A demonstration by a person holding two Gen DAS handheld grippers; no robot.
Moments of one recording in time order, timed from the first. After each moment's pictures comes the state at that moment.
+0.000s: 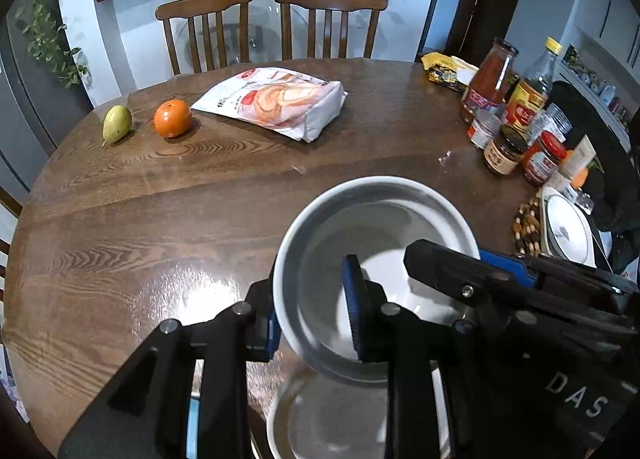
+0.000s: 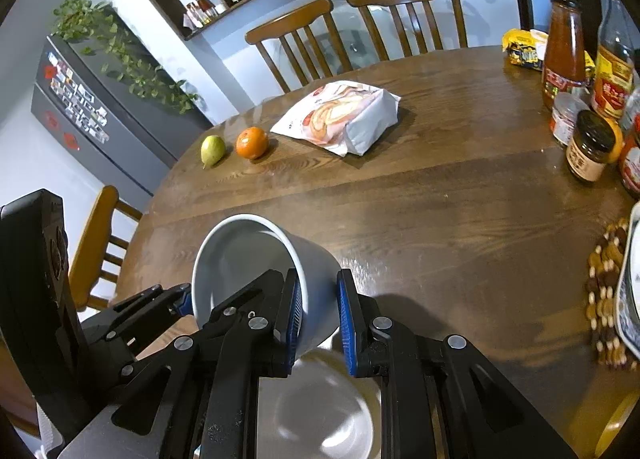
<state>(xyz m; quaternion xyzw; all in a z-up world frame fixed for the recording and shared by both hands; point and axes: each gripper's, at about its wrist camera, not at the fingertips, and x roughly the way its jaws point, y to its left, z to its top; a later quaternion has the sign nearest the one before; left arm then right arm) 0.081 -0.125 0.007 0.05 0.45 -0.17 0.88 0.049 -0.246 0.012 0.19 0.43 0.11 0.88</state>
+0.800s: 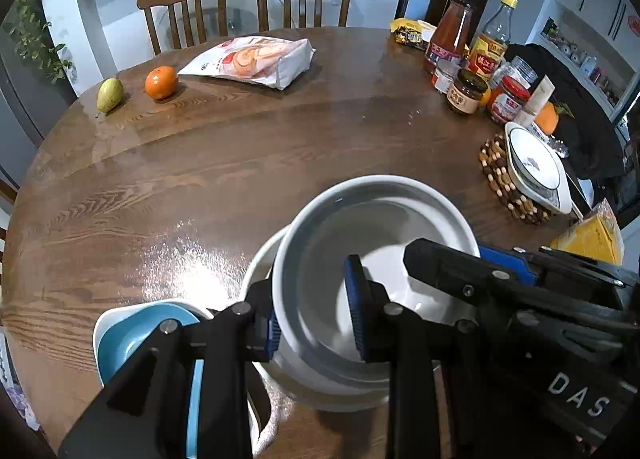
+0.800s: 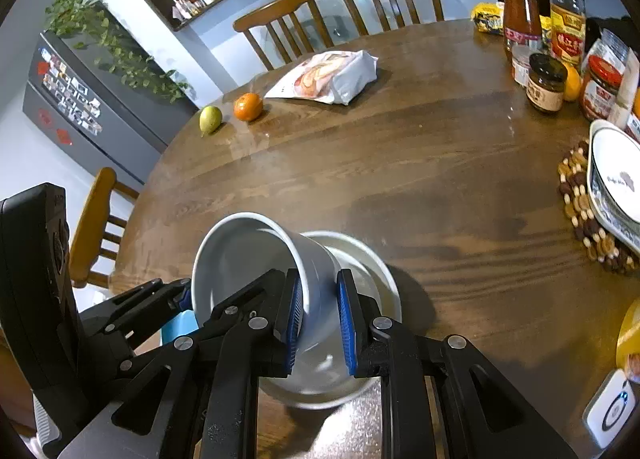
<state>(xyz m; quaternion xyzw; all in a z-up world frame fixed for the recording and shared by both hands) 0.011 -0.117 -0.005 0.07 0.48 -0.20 0.85 -0.028 -0.235 0.001 0.20 0.45 0.09 0.86</state>
